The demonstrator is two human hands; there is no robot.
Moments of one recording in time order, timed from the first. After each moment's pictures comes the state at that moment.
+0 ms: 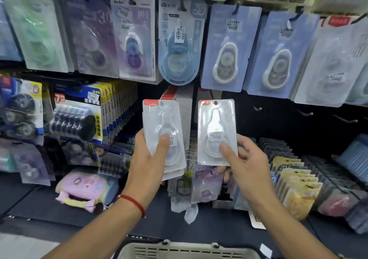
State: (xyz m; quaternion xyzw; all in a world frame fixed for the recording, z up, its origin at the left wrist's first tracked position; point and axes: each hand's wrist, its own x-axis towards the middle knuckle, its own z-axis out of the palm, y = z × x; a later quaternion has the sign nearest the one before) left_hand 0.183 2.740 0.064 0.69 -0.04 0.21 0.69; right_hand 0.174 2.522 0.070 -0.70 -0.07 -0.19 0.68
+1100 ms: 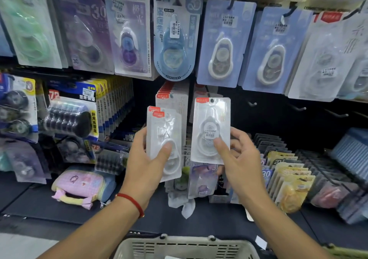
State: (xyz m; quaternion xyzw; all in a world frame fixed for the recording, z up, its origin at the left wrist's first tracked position) left_hand 0.178 2.740 0.055 0.67 -0.04 0.18 0.72; right_hand 0.167 2.533 0.073 -0.71 -0.05 -0.22 0.67
